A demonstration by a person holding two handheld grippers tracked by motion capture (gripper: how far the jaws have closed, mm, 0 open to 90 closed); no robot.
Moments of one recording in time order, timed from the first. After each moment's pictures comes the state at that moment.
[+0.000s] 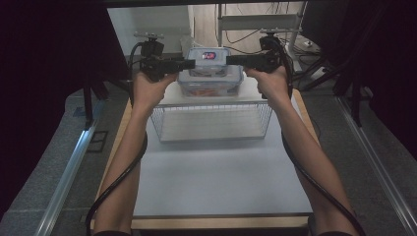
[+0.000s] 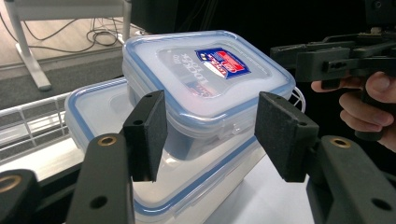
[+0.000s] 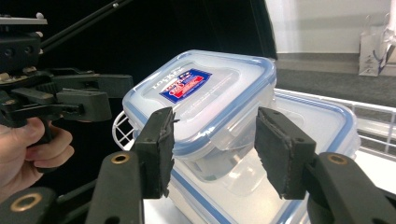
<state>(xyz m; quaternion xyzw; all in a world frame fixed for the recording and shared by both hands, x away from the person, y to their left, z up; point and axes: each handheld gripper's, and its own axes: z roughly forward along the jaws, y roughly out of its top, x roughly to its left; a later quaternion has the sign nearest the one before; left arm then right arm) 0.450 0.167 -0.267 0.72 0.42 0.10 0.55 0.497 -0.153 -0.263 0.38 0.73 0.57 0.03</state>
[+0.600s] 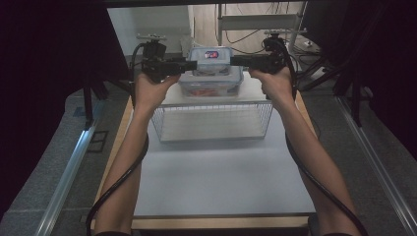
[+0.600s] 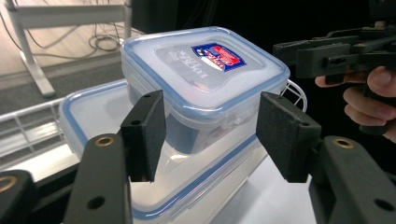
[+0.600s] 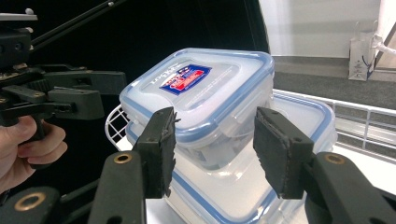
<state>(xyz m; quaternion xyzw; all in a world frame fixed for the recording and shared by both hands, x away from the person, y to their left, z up) 0.445 0.162 -0.268 0.72 0.40 0.13 0.54 0.494 -0.163 -0.263 0.37 0.73 0.57 0.05</state>
